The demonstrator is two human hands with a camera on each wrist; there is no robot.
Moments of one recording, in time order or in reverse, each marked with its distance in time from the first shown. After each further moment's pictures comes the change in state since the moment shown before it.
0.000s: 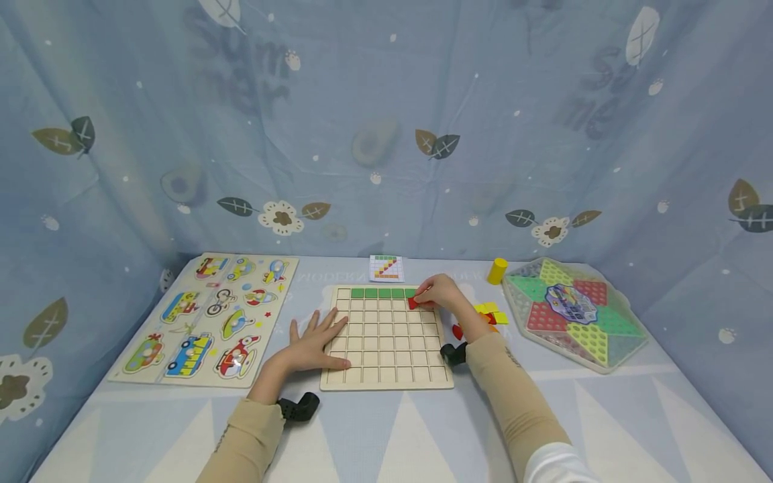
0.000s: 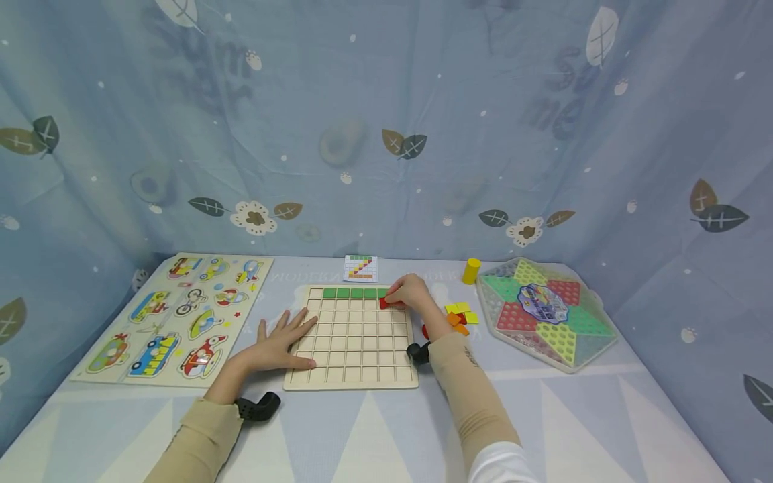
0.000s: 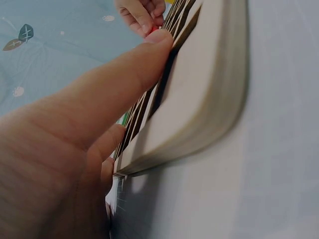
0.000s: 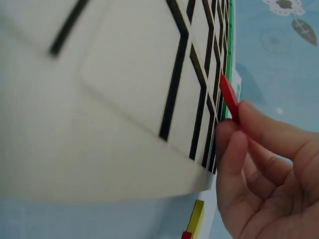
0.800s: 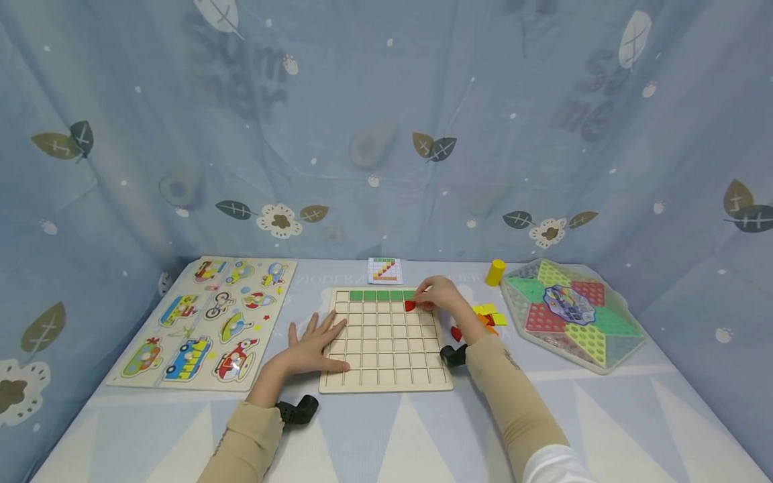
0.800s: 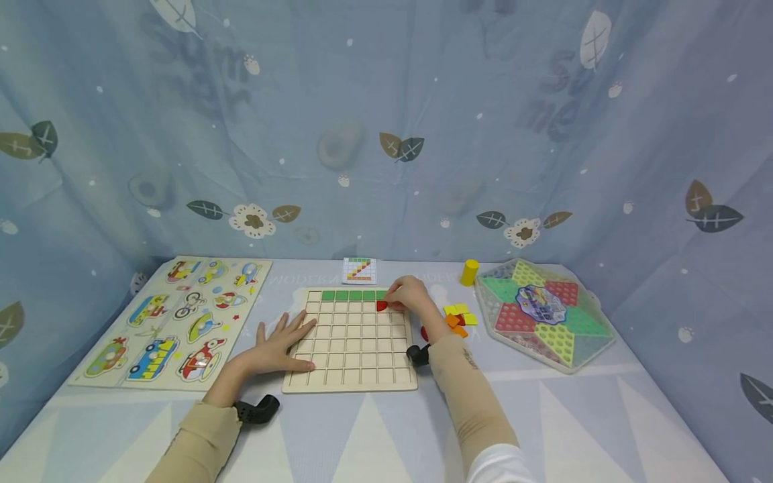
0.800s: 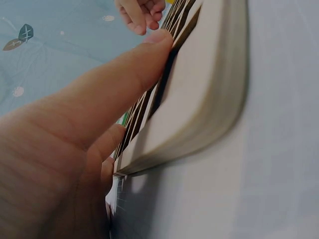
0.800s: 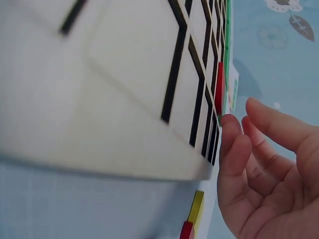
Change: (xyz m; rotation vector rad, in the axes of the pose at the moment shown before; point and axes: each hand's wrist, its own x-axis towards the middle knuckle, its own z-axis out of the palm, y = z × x) left_hand -0.001 0.000 0.000 0.003 0.011 0.006; right_hand -0.006 -0.001 -0.001 0.003 0.018 -0.034
